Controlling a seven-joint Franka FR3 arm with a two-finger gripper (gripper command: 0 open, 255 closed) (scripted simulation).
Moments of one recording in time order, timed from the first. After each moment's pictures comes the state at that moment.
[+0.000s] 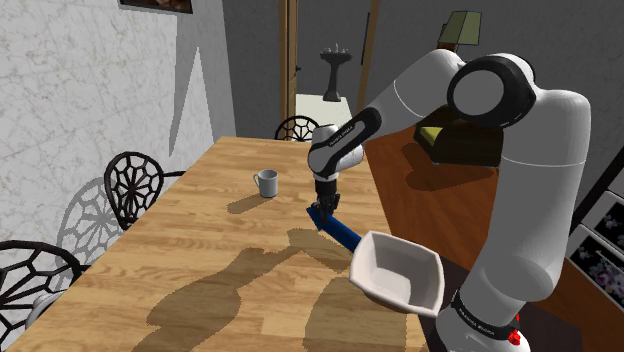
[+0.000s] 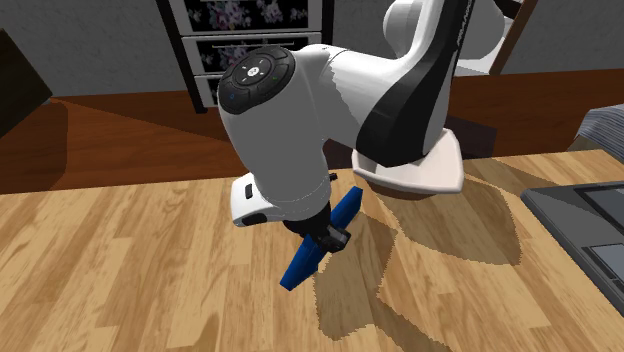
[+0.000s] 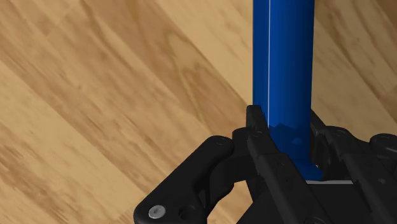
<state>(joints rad) -0.02 0.26 -0.04 -2.20 0.10 2.25 -0.09</state>
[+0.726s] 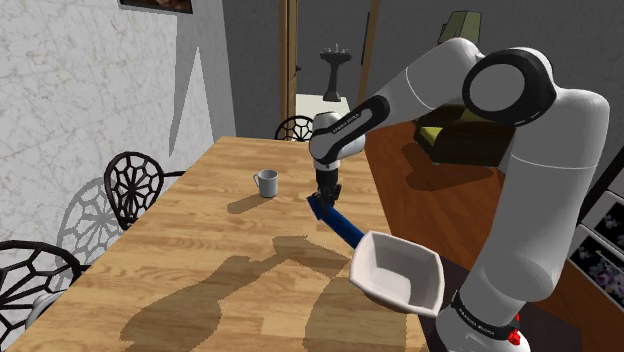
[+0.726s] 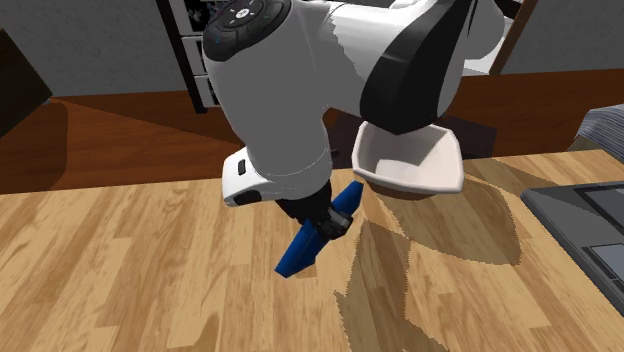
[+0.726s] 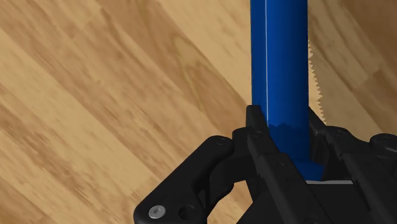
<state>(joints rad) -0.02 0.18 -0.05 -2.18 0.08 2.16 -0.08</state>
